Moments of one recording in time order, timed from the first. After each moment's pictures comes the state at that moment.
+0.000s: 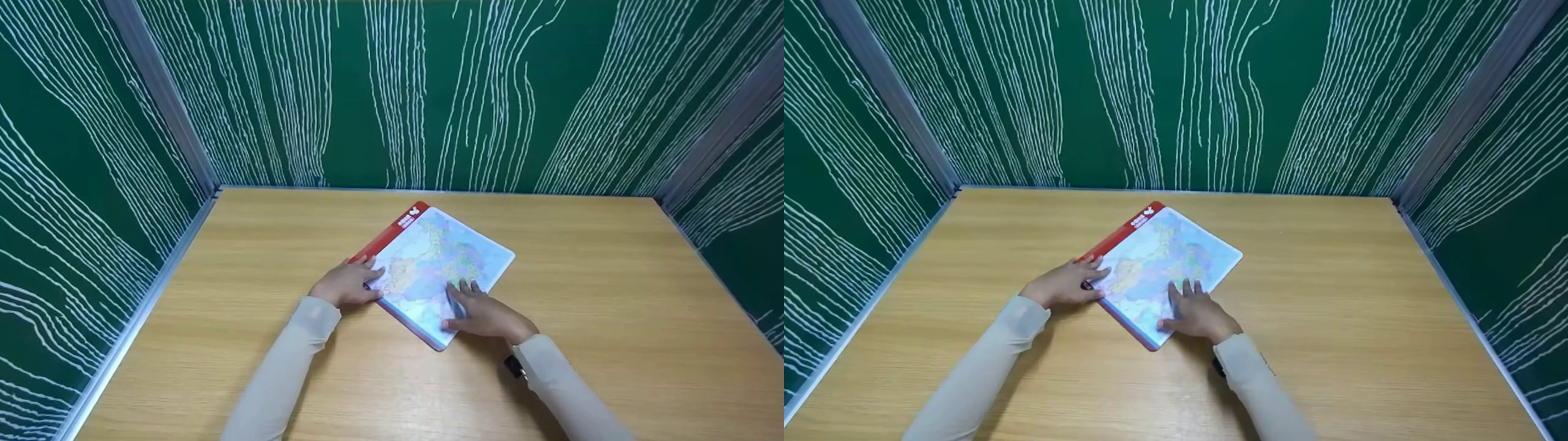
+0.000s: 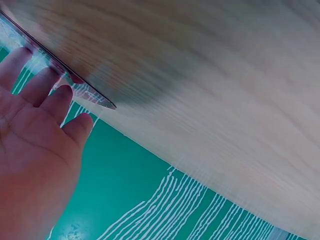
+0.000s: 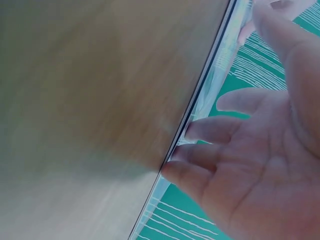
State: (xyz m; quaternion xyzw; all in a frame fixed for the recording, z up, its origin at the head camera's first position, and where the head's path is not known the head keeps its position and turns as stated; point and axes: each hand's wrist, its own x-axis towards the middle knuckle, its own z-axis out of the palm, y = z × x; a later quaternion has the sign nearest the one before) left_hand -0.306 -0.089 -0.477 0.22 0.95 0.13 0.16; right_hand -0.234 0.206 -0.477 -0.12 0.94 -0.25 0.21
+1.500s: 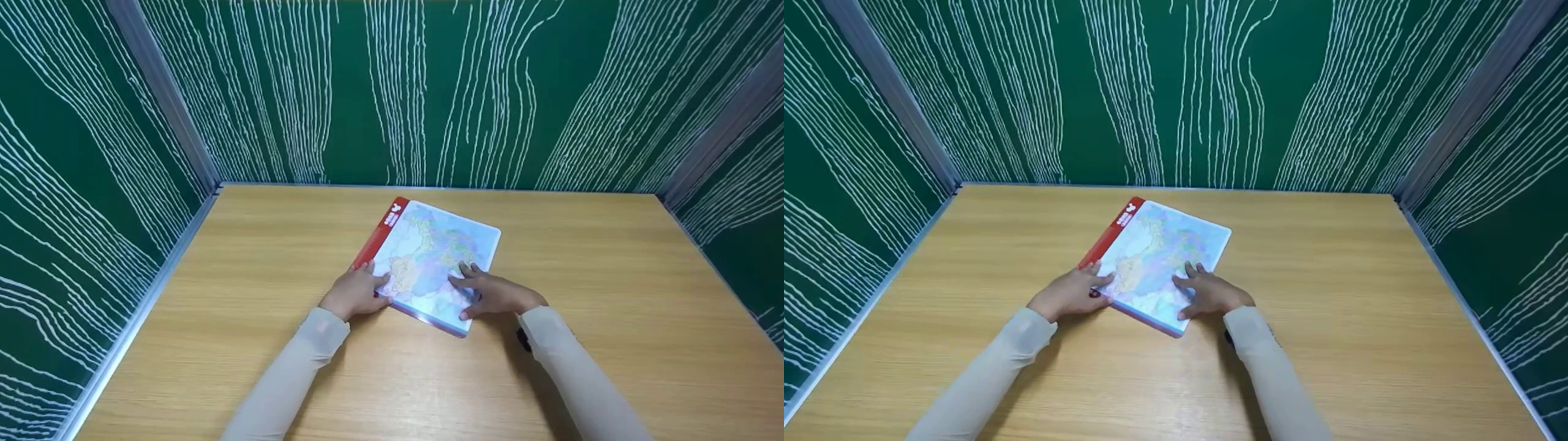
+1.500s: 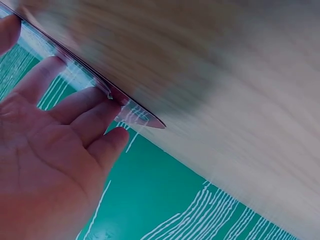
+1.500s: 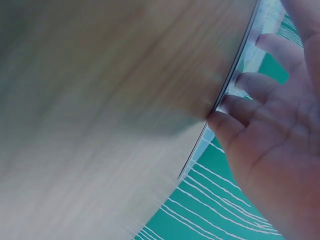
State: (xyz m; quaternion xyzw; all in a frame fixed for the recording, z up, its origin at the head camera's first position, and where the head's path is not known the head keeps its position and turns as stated) left_hand -0.277 -0.068 -0.475 0.19 0.96 0.13 0.13; right_hand -0.270 0.234 -0.473 -0.18 0.93 -0.23 0.22
